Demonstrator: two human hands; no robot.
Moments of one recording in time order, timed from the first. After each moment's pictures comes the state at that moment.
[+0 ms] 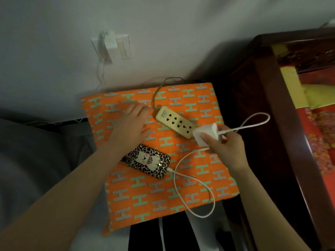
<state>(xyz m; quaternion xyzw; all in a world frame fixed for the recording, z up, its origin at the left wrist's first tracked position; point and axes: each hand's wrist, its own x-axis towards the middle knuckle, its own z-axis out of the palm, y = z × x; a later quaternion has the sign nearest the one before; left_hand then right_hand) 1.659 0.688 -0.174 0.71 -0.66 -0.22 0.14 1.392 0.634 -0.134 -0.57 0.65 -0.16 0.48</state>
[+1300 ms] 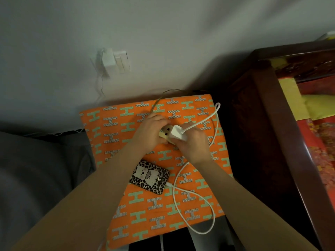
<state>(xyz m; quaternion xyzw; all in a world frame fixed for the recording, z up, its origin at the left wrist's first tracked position) 1.630 0.631 -0.206 0.66 -0.68 -0.27 0.16 1.471 0.602 -0.179 -0.78 0.55 -0.07 0.29</state>
